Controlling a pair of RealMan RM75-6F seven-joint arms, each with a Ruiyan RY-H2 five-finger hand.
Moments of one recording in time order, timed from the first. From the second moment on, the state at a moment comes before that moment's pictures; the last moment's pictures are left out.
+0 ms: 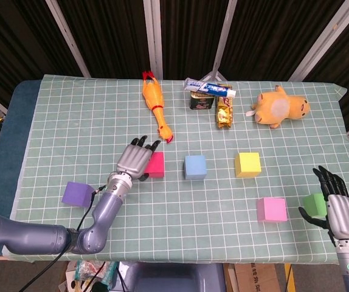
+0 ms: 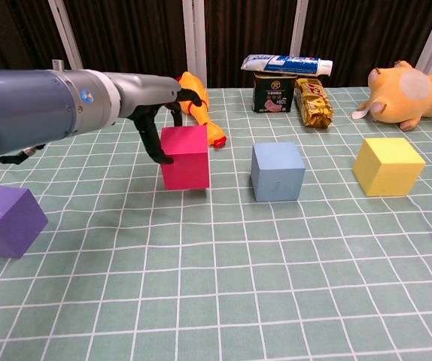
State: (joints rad) left arm -1.12 -1.59 -0.26 -1.68 0.41 1.11 0.88; right arm 0.11 -1.12 0.10 -1.65 -1.43 1.41 0.18
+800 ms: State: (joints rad) left arm -1.25 -1.71 -0.31 -1.54 0.28 1.10 0.95; right arm 0.11 -1.11 0.10 -1.66 -1.42 1.38 0.23
